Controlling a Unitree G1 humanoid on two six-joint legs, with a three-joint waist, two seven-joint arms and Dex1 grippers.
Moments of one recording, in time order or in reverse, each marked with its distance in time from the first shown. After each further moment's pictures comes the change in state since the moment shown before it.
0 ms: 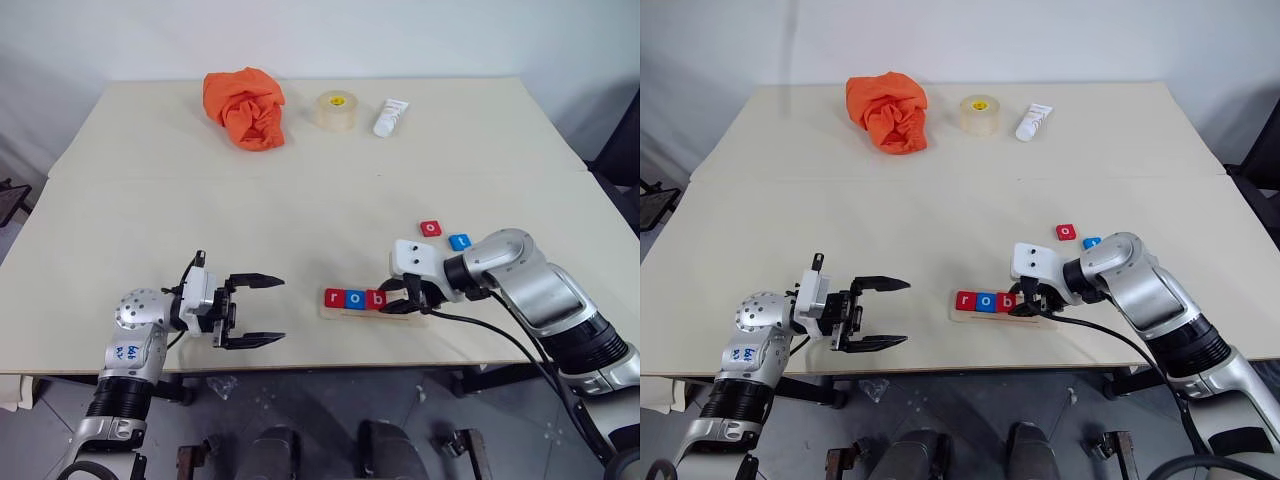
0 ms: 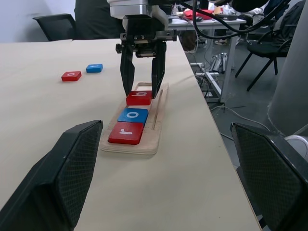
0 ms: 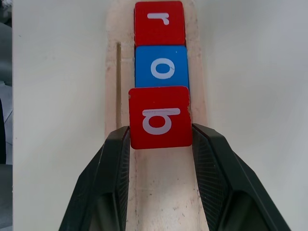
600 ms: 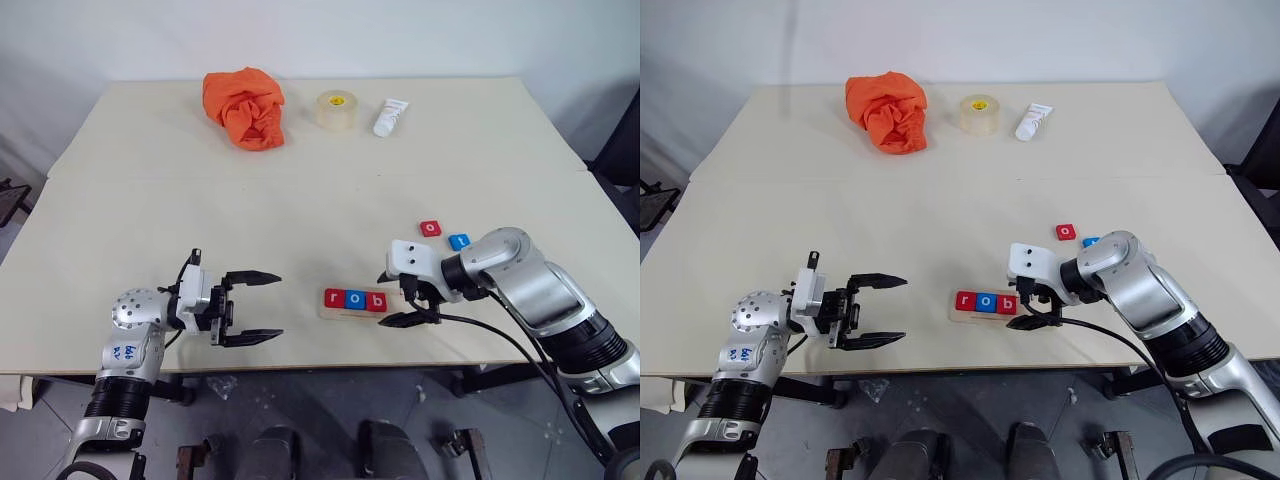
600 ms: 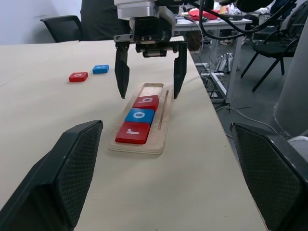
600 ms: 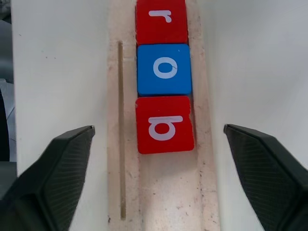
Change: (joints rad) left arm 0.000 -0.001 0.018 0.000 0.000 -0.002 0.013; right arm -0.015 -0.004 0.010 -0.058 -0.001 0.074 0.001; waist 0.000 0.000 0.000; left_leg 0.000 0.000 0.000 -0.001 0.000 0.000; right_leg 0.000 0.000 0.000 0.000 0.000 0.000
